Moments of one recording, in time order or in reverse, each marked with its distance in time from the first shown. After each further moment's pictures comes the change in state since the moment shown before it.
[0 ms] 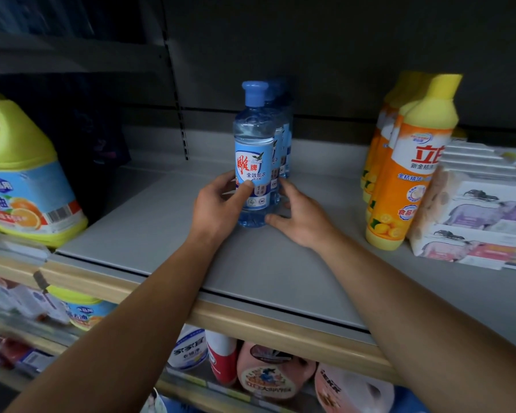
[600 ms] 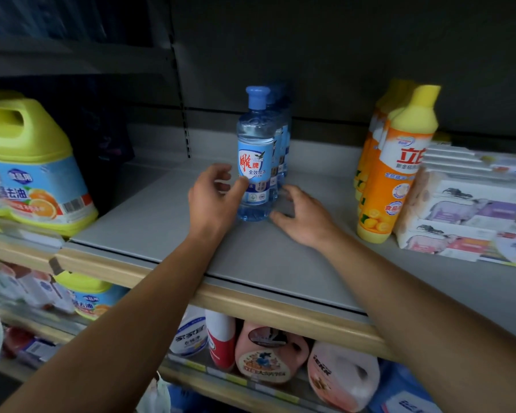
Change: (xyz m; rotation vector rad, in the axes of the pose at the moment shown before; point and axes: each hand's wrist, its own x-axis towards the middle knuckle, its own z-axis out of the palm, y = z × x) left_hand -0.012 0.012 -0.008 0.164 0.216 0.057; right_hand -0.026 -0.017 -0.017 -0.186 -0.002 0.069
